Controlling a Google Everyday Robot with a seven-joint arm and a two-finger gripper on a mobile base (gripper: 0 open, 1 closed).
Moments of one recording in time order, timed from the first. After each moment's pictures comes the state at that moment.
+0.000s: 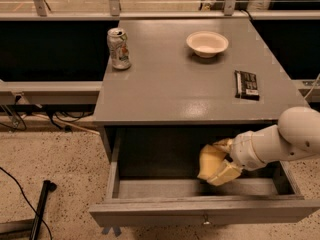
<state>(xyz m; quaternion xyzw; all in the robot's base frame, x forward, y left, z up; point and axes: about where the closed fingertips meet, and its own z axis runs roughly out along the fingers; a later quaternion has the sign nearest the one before) 0.480 -0.170 0.669 -0.59 0.73 0.17 0.29</state>
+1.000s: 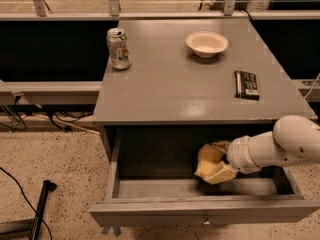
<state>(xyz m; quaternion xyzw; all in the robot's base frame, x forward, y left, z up) 0.489 -0.164 0.640 -0.58 0.73 0.18 0.31</state>
